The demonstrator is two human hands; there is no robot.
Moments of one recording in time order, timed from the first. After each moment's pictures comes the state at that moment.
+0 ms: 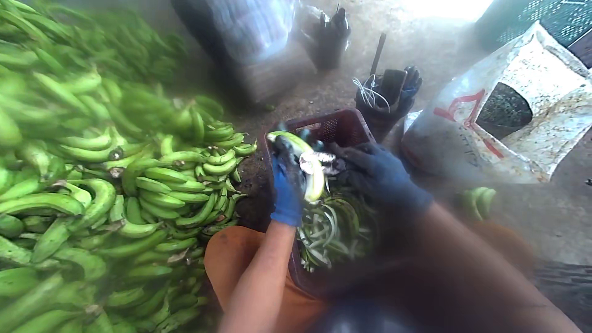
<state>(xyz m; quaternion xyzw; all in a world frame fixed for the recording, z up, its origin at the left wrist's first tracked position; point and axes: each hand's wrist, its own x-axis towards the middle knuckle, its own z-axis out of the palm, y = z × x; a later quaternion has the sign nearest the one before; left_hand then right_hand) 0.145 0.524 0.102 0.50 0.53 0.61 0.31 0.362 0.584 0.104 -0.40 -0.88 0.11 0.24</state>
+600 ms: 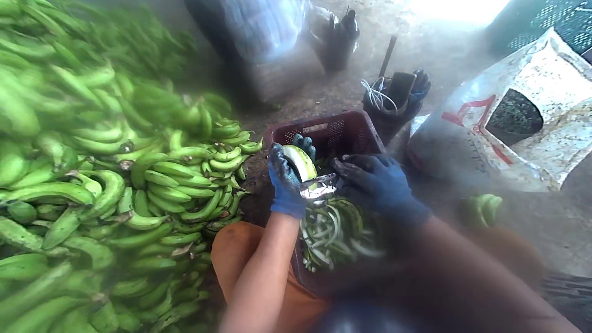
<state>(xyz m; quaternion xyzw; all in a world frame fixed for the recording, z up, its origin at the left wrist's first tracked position) 0.132 0.556 0.094 0.19 0.24 0.76 0.57 0.347 0.562 0.088 -0.33 -0.90 -0.01 0.30</state>
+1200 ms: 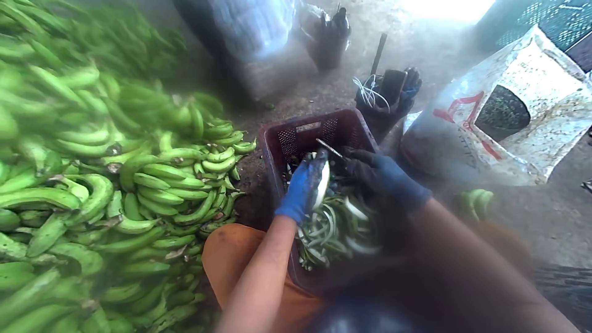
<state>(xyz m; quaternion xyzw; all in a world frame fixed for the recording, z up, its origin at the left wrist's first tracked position) 0.139 0.531 0.065 0.55 0.63 0.36 0.43 0.378 0.604 0.077 -0.52 -0.77 0.33 0.14</state>
